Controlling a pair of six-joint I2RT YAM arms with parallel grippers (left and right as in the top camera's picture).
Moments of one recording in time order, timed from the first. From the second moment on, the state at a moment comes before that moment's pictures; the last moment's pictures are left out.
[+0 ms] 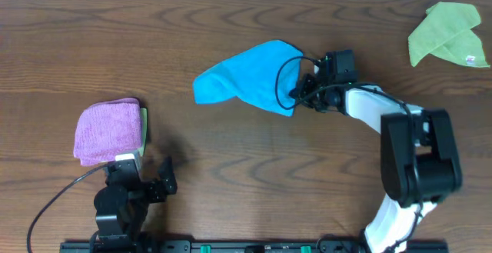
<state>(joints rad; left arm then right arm) 0.03 0.01 0.16 -0.66 0.15 -0.29 0.16 1.94 1.06 -0.20 -0.47 0.65</state>
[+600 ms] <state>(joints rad) 0.03 0.01 0.16 -0.66 0.29 -0.78 0.16 1.56 1.06 -0.66 -0.22 0.58</state>
